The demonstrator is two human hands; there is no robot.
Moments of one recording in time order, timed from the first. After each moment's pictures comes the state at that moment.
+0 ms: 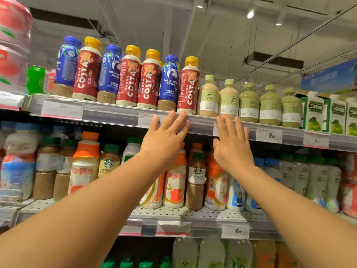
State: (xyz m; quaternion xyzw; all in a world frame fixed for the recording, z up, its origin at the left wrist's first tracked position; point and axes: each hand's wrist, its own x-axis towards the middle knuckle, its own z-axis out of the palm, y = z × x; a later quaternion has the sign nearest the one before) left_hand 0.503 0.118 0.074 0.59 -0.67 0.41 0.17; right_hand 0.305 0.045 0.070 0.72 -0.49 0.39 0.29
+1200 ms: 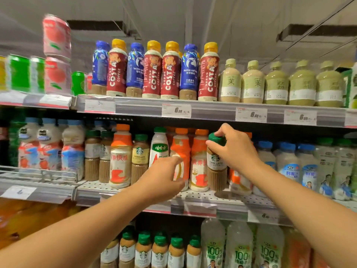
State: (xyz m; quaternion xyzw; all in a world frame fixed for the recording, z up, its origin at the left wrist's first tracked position) left_hand 0.532 0.185 -0.014 0.62 -0.70 0.08 0.33; right_hand 0.340 0.085 0.041 0.80 -0.35 0.48 0.07
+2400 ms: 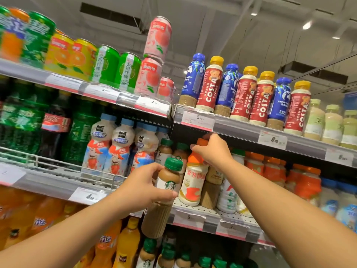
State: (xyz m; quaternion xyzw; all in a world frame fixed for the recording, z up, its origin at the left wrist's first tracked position) left_hand 0.814 0.262 -0.039 0.54 -0.64 -0.12 0.52; right_hand 0.648 0.119 0.068 0.75 -0.51 0.41 -0.07
